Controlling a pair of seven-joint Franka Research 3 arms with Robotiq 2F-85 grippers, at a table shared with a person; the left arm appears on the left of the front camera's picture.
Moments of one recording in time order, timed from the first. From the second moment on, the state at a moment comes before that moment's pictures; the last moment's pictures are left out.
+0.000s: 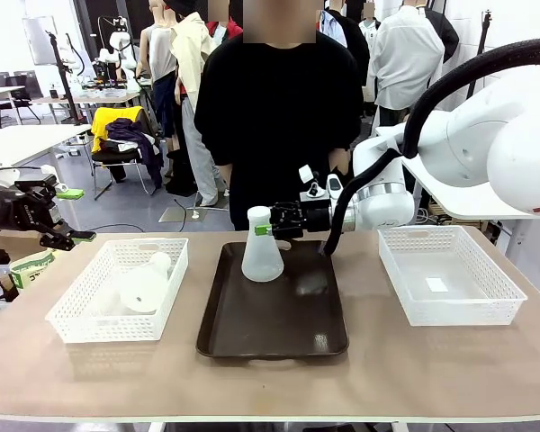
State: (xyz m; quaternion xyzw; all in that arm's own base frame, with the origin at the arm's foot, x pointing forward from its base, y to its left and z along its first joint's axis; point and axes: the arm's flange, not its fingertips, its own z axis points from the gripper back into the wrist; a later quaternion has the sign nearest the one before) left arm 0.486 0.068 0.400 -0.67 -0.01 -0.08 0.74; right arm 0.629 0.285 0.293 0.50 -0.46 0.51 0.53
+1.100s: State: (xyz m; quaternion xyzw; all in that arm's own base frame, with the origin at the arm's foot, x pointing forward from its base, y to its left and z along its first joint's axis) left arm 0.486 0.068 0.400 -0.67 -0.01 -0.08 0.74; right arm 0.619 0.285 0.309 0.48 -0.43 0.49 0.59
